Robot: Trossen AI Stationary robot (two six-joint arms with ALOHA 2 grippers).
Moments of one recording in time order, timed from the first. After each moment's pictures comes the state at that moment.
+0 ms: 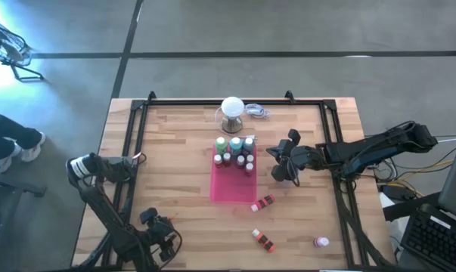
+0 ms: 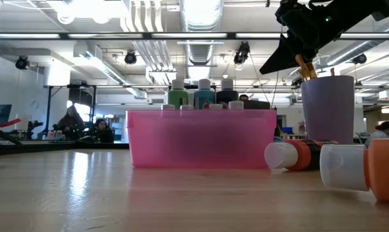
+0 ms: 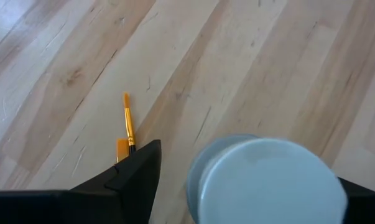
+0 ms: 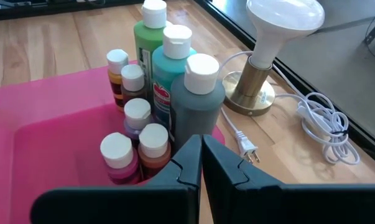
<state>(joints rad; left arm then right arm) -1.06 1.76 1.09 -0.83 -0.52 -1.60 0.13 1.10 0.63 -0.14 0.54 0.30</state>
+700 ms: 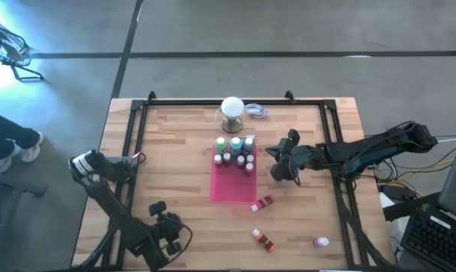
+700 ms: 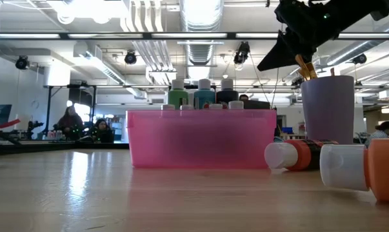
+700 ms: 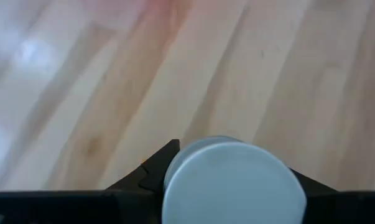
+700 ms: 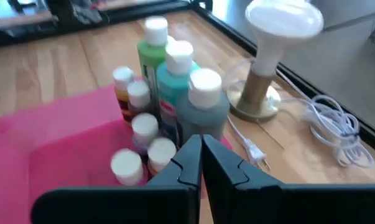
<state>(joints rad) -0.97 1.75 1.09 -0.82 -0.59 -1.38 0.13 1.10 0.63 -0.10 0.54 0.34</state>
